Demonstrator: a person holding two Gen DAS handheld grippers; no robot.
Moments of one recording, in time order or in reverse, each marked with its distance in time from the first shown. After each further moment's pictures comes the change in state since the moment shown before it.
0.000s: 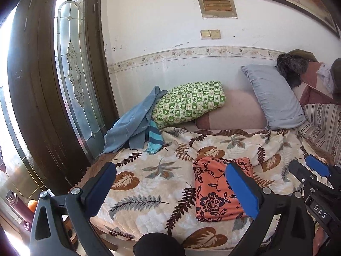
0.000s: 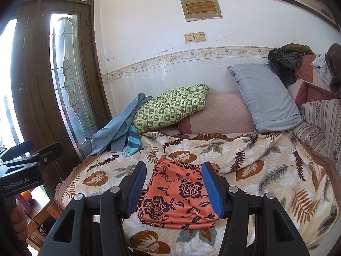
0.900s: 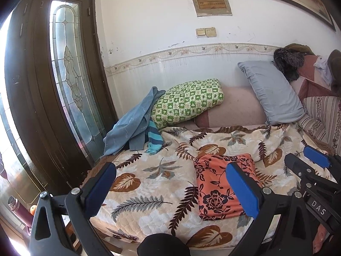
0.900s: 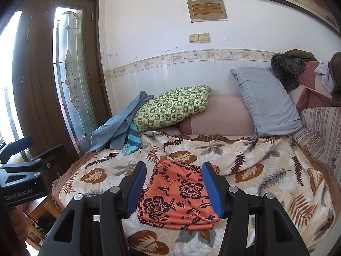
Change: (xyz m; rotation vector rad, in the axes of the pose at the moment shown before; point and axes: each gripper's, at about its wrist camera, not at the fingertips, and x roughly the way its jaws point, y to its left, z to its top) left arm 0.005 0.002 -0.005 0.039 0.000 -0.003; right arm 0.005 0.014 -0.001 -0.041 0.006 -0.007
